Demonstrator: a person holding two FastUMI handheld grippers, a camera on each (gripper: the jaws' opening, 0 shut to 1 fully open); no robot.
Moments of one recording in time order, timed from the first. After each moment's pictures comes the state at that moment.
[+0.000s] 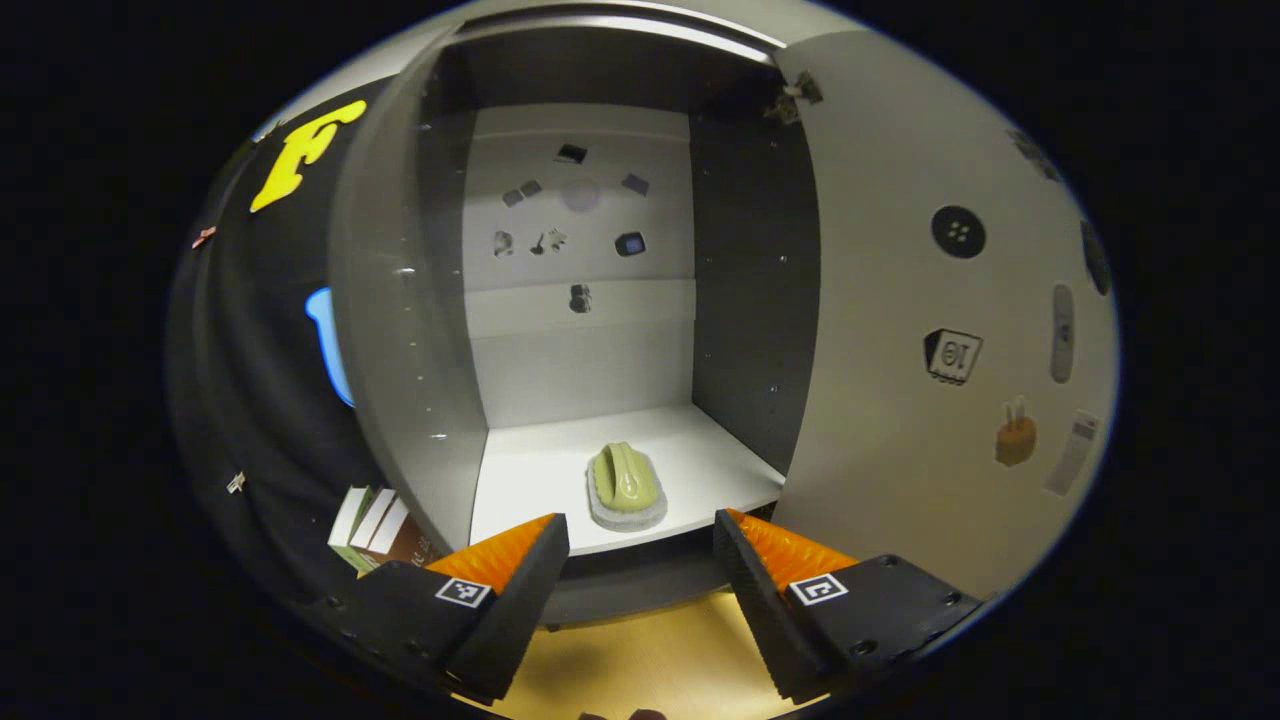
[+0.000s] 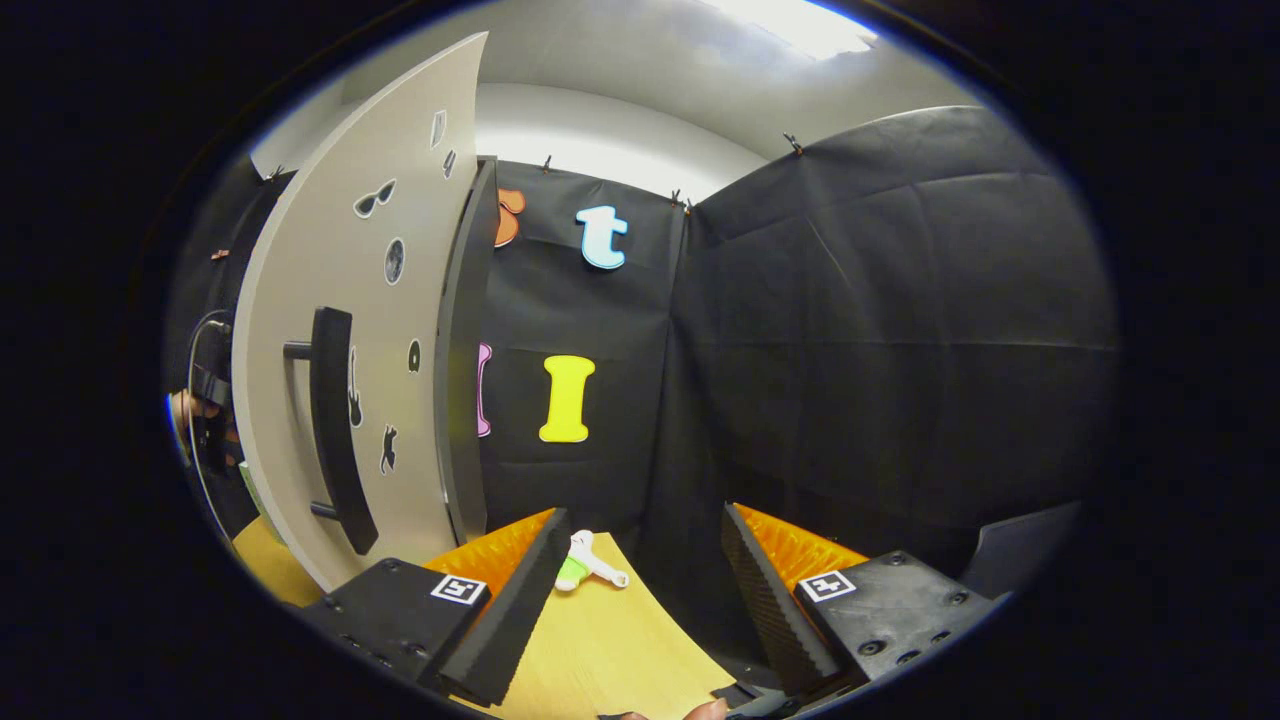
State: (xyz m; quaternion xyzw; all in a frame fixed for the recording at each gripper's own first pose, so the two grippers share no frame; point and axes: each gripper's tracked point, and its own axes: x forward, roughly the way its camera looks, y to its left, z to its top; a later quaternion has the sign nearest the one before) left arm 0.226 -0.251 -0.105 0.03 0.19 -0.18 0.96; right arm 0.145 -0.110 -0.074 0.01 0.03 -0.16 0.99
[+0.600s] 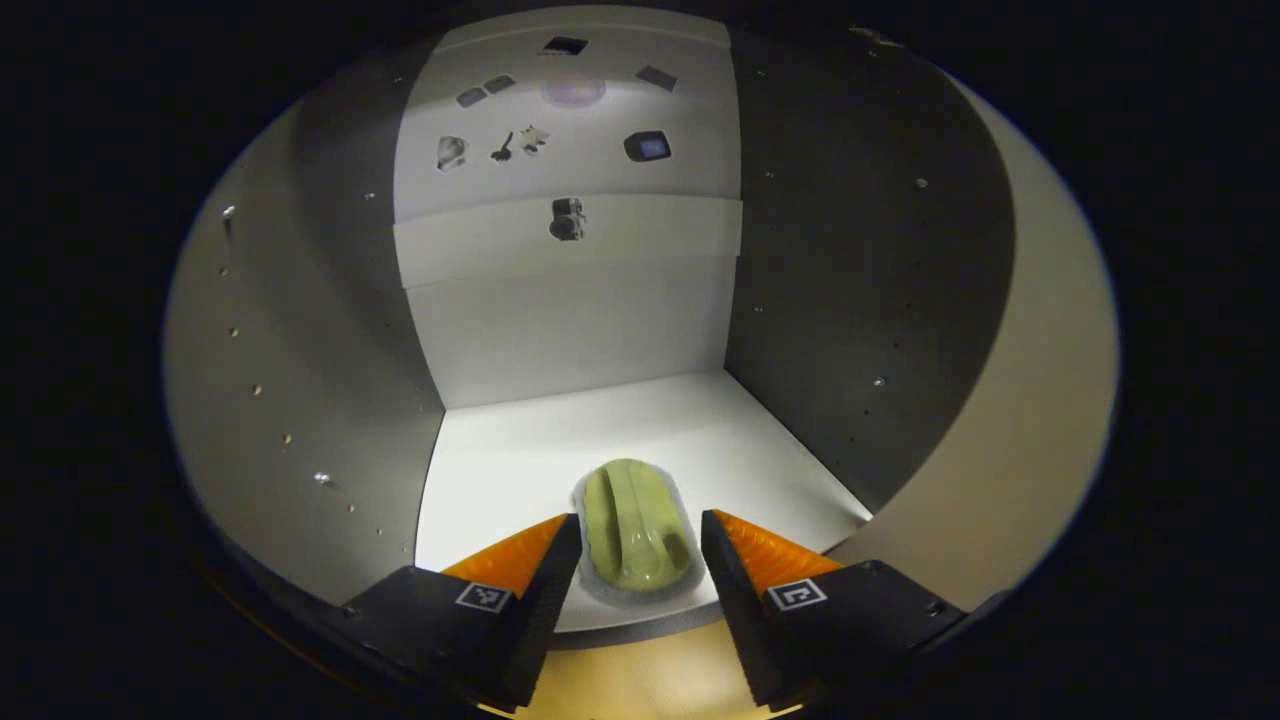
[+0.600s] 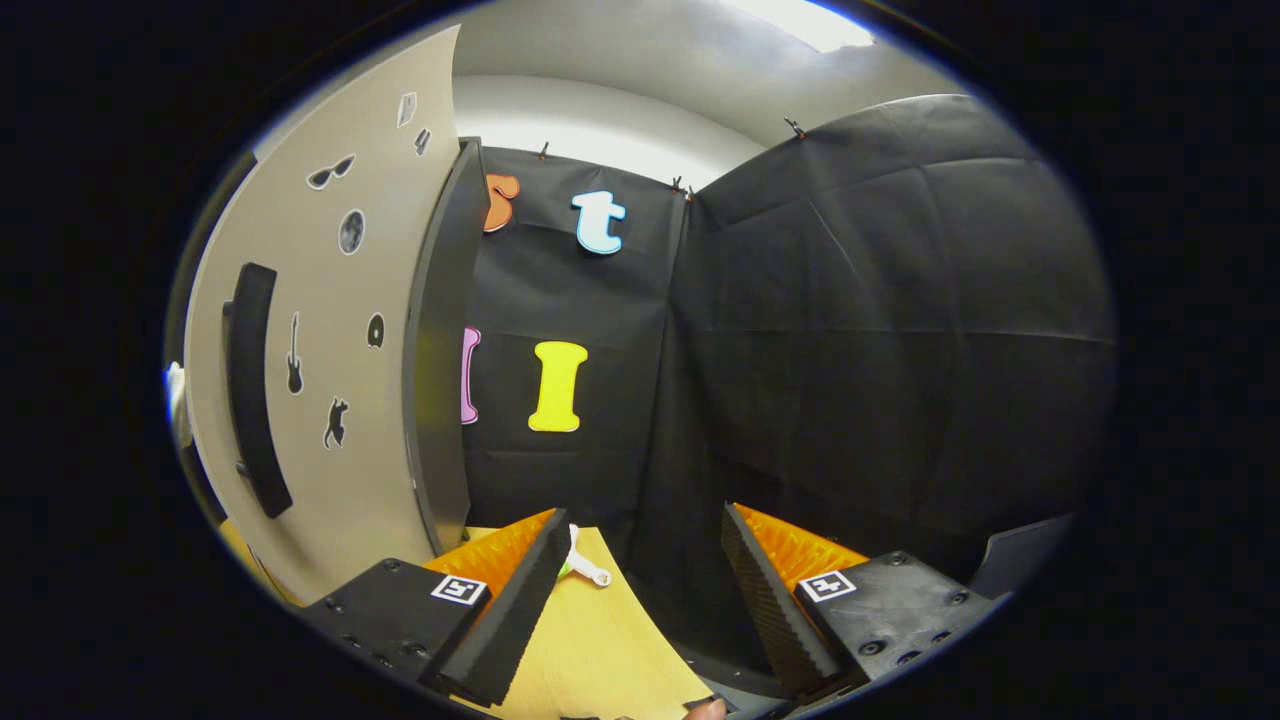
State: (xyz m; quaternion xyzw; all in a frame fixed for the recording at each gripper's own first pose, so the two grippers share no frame) left arm 0.352 -0.281 -0.162 0.03 0.29 -0.17 0.94; right arm 0.172 -0.164 -0.106 0.00 0.05 -0.16 0.99
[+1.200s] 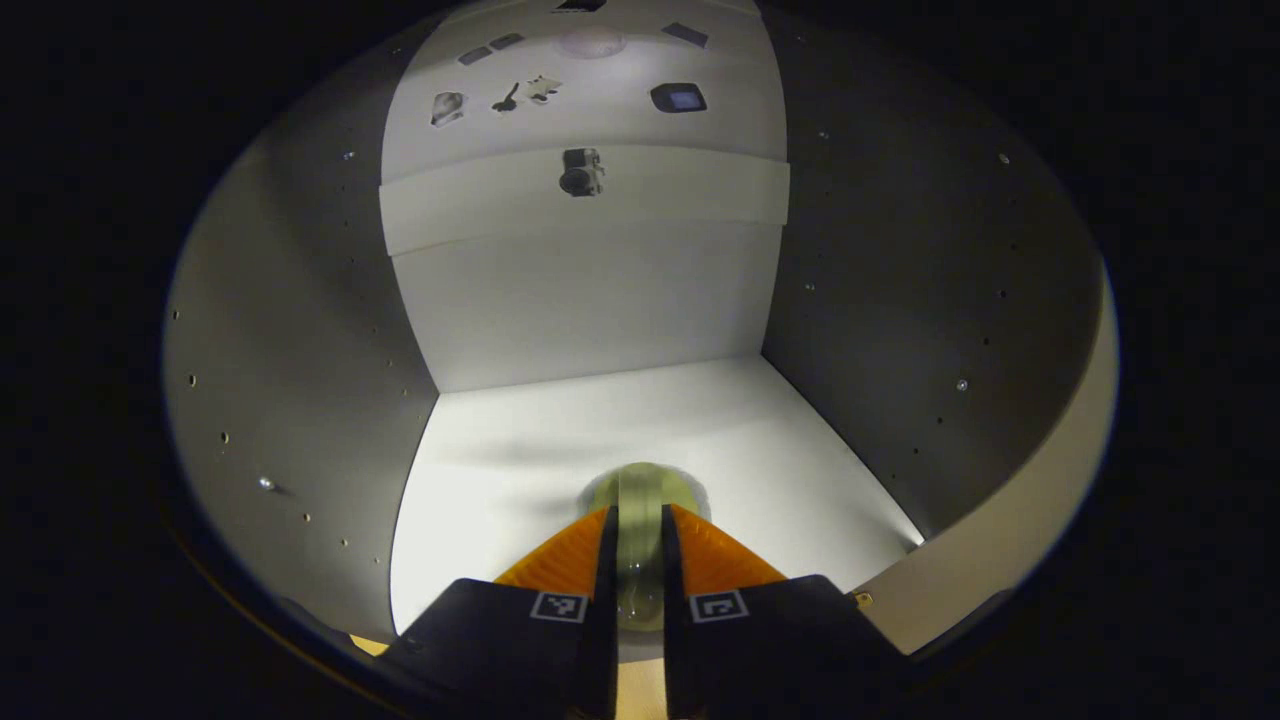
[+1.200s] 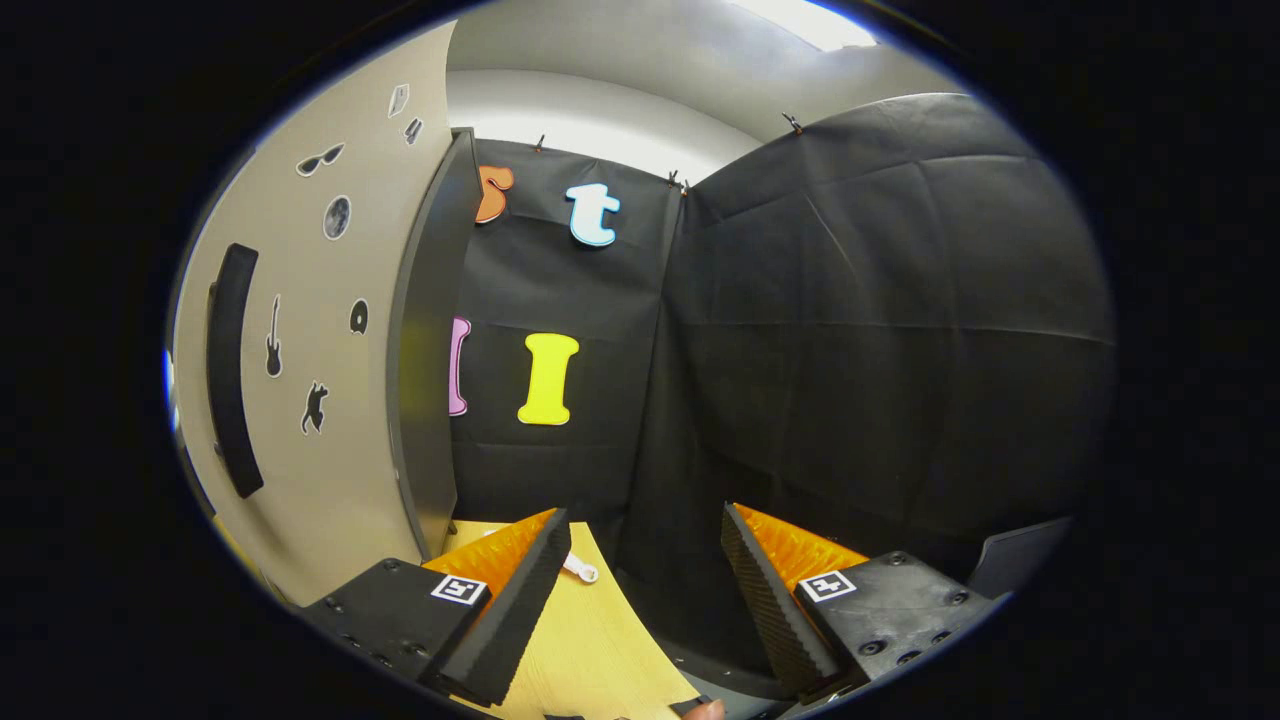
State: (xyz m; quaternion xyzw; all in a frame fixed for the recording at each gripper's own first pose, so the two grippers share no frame) left arm 0.379 -0.276 -0.184 0.02 0.30 -0.13 0.94; right arm 0.171 -0.176 -0.114 0.00 0.06 -0.16 0.98
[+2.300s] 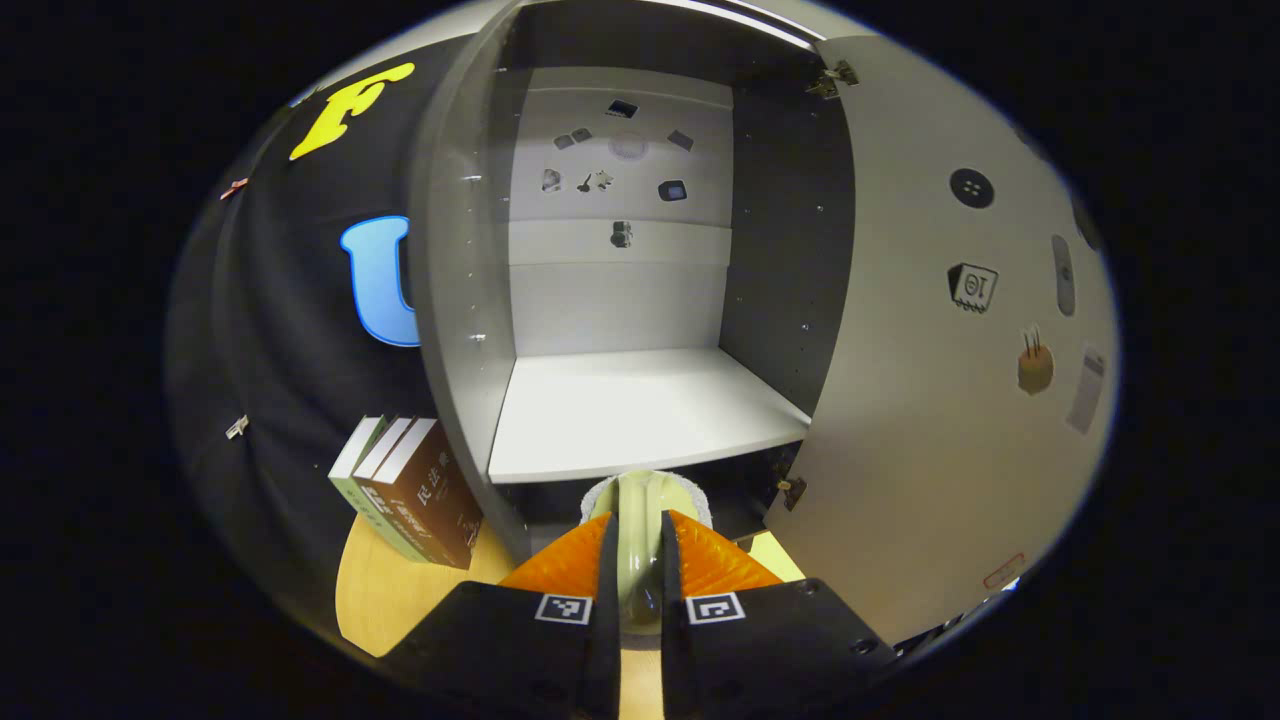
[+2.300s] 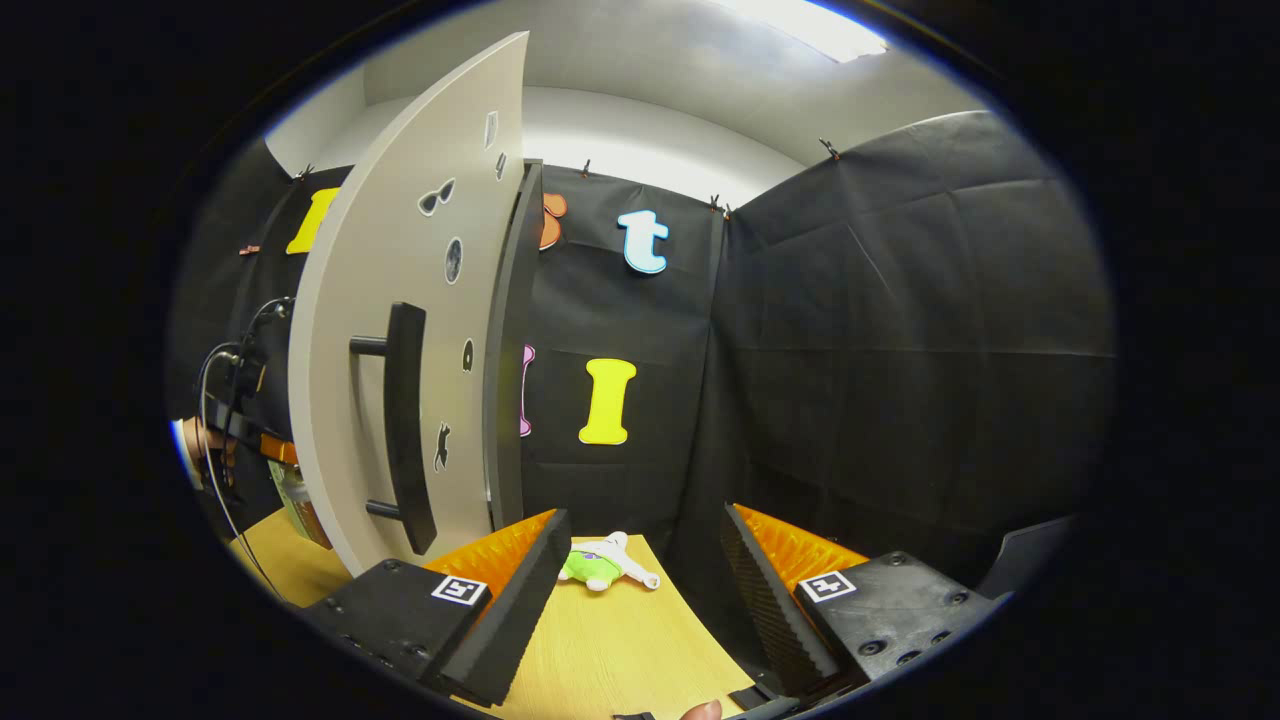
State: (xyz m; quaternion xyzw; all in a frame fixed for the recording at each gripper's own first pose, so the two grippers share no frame) left arm 0.159 -0.202 -0.168 -0.01 0.21 -0.14 0.97; right arm 0.150 -0.071 -0.076 0.00 0.03 -0.11 0.99
